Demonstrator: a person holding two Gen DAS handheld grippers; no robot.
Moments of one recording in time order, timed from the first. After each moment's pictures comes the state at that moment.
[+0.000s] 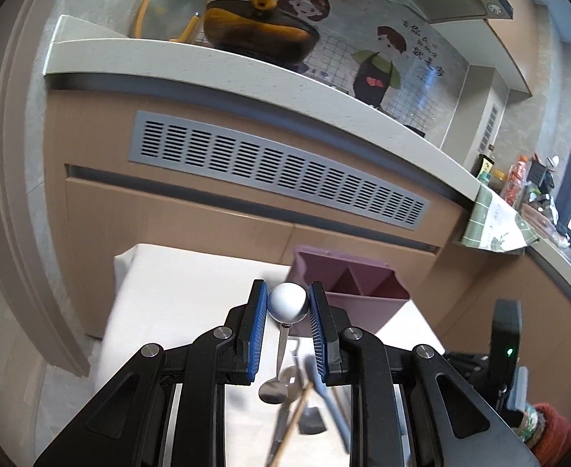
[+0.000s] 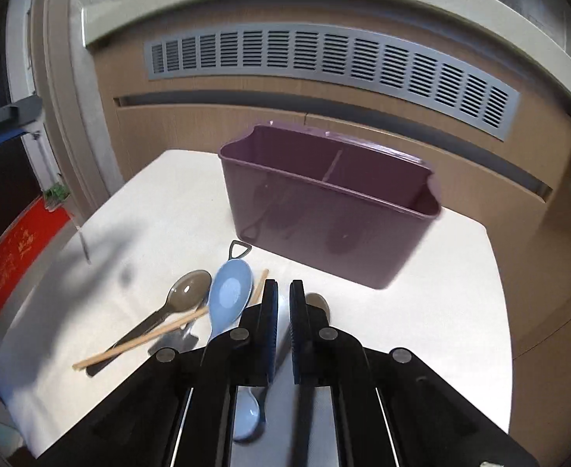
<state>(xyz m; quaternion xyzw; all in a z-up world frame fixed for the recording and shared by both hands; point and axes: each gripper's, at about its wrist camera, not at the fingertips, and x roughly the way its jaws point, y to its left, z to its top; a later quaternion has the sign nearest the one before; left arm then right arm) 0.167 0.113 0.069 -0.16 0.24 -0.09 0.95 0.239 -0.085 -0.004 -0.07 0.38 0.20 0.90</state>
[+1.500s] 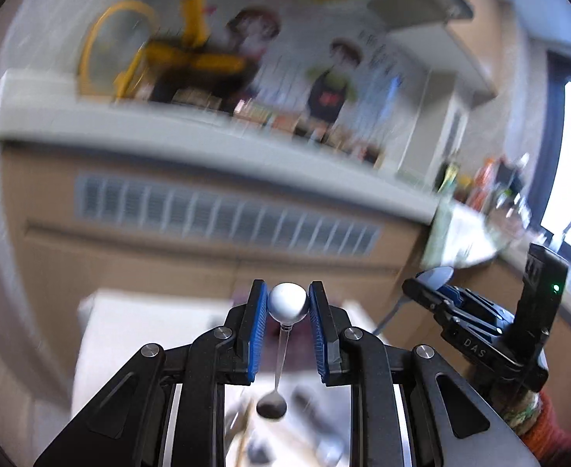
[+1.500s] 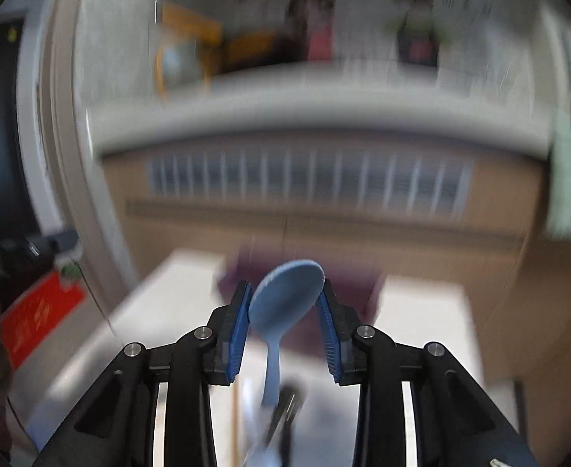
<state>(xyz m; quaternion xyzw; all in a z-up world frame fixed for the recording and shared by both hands) 0.194 0.065 0.150 -0.14 0.19 -0.15 0.96 0.248 -0.126 0.129 -0.02 0.16 0.18 0.97</state>
